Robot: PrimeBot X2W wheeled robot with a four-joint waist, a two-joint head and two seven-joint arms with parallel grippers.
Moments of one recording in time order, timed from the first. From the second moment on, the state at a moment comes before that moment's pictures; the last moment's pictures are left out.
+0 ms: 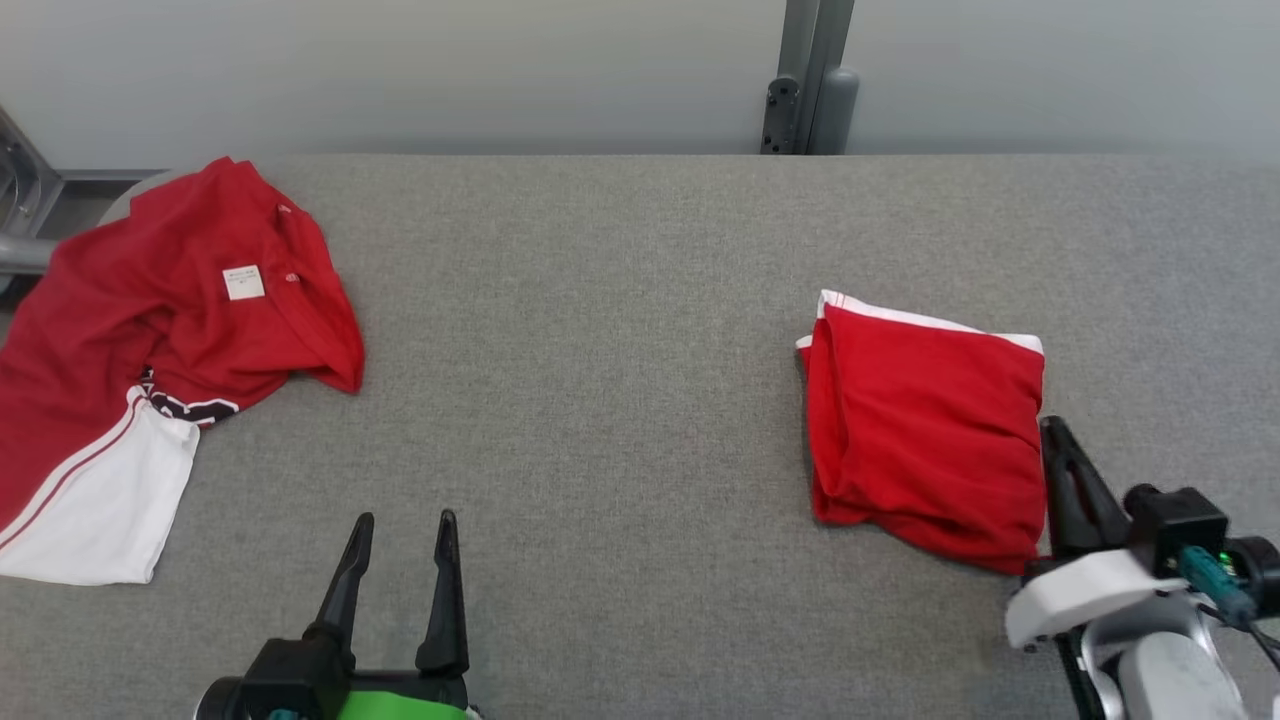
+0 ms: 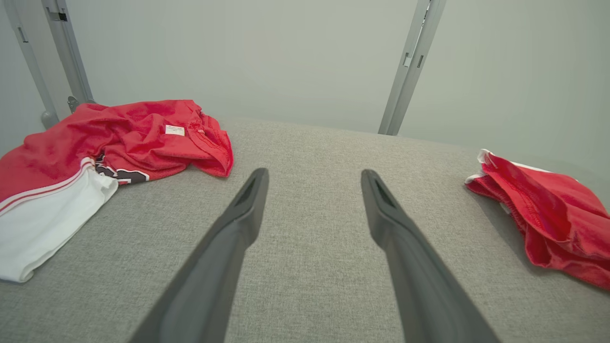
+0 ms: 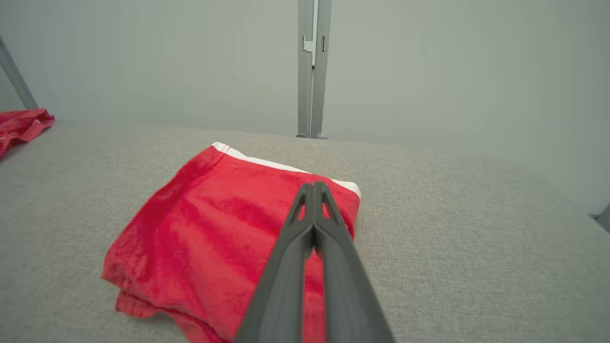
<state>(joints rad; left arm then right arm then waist) 0.12 0.05 -0.18 0.04 -0.24 0.00 -0.26 -0.07 -0.11 -0.07 0.23 0.06 0.13 -0.26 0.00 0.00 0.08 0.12</state>
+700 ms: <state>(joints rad) 0.06 0.05 -0.21 0.07 -0.24 -0.01 -0.26 -0.28 -0.05 0.19 0.55 -0.01 0.13 -0.26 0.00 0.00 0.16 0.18</state>
